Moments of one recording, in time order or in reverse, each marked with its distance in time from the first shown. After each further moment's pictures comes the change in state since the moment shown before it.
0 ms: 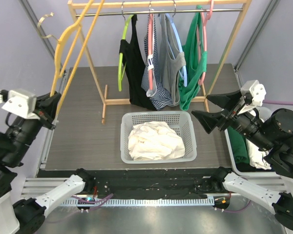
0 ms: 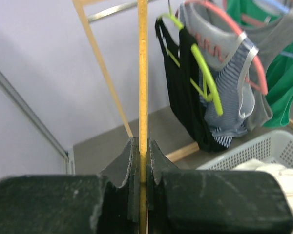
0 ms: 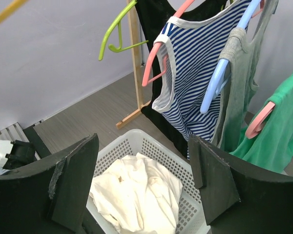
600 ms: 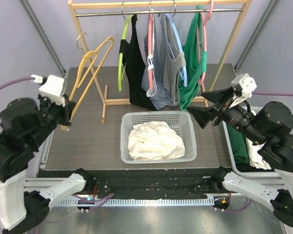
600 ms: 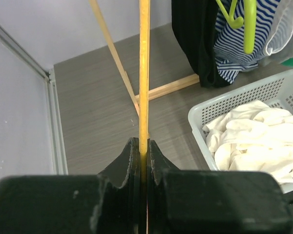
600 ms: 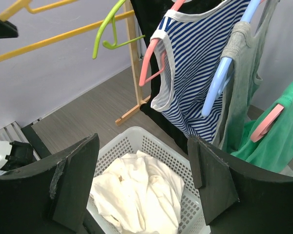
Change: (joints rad) left arm 0.047 0.081 -0.043 -0.275 -0.067 -0.165; right arm 0.000 0.068 0.027 -0.002 0.018 0.017
